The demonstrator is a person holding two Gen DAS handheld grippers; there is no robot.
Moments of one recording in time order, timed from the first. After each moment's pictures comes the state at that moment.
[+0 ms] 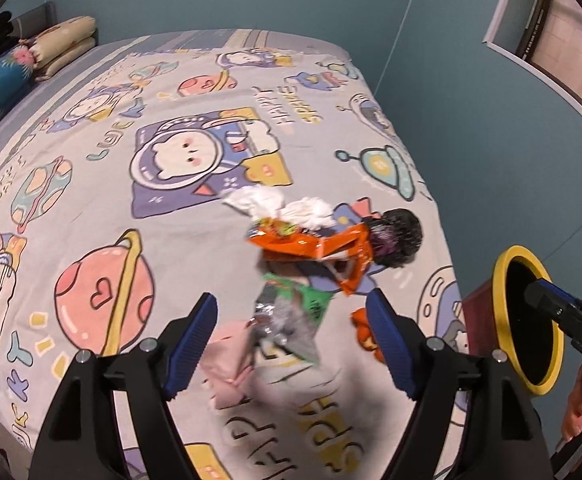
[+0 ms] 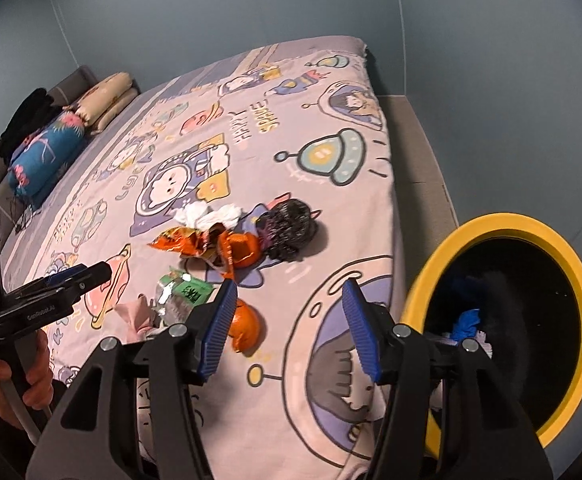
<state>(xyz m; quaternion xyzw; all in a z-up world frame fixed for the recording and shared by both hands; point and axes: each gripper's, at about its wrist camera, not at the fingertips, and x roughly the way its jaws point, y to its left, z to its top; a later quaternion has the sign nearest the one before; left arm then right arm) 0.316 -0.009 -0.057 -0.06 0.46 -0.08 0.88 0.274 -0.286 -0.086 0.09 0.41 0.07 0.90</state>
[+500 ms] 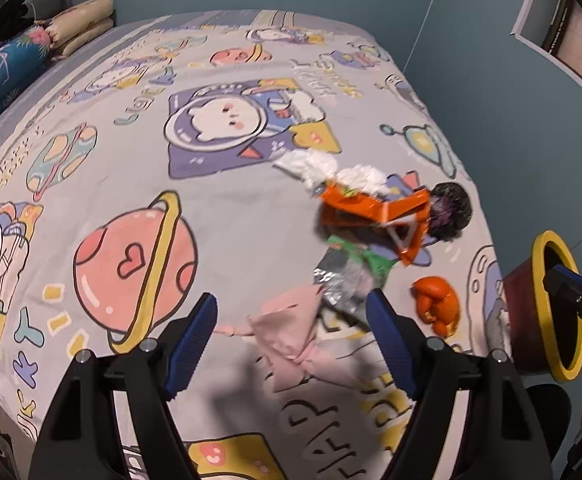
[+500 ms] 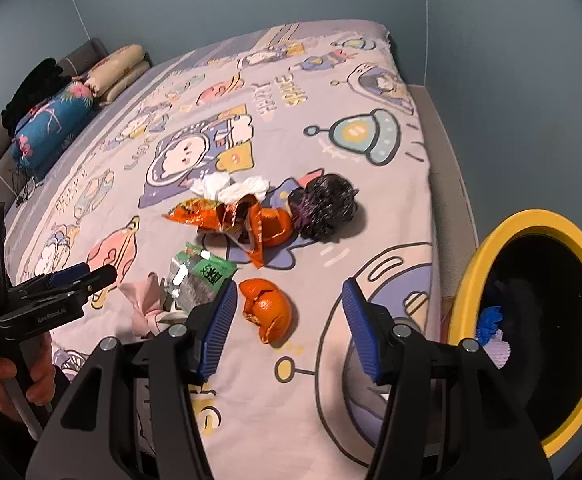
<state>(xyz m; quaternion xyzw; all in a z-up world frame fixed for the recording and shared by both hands) 0.310 0.031 -0.096 -0.05 0.49 -0.05 0.87 0.286 -0.243 -0.111 0.07 0.45 0.09 0.89</state>
